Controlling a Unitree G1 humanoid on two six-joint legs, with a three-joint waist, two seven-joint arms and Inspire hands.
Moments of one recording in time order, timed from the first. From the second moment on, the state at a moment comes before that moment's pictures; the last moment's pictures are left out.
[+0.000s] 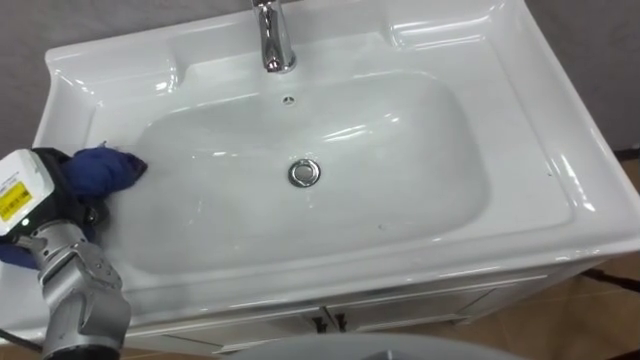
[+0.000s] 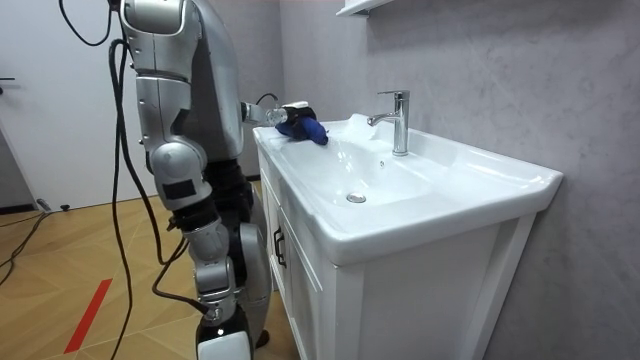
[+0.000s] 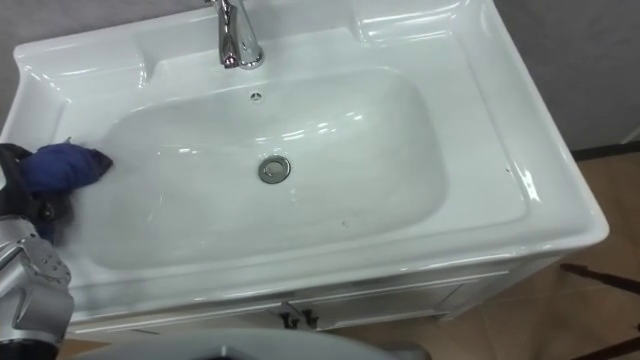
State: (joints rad) left arm 0.19 0.29 0.20 0.22 0.85 0.36 0.39; right arm 0.16 -0.28 0.04 1.20 -0.05 0.24 -0.09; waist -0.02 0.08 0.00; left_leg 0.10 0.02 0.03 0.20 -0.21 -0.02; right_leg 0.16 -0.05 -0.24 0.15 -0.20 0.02
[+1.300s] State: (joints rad) left arm 0.17 0.29 0.25 0.16 0.85 0.28 0.58; right arm 0.16 -0.28 0.02 1.21 -0.04 0.22 -0.12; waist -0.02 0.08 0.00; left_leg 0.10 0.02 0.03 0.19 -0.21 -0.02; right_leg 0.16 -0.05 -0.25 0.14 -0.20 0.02
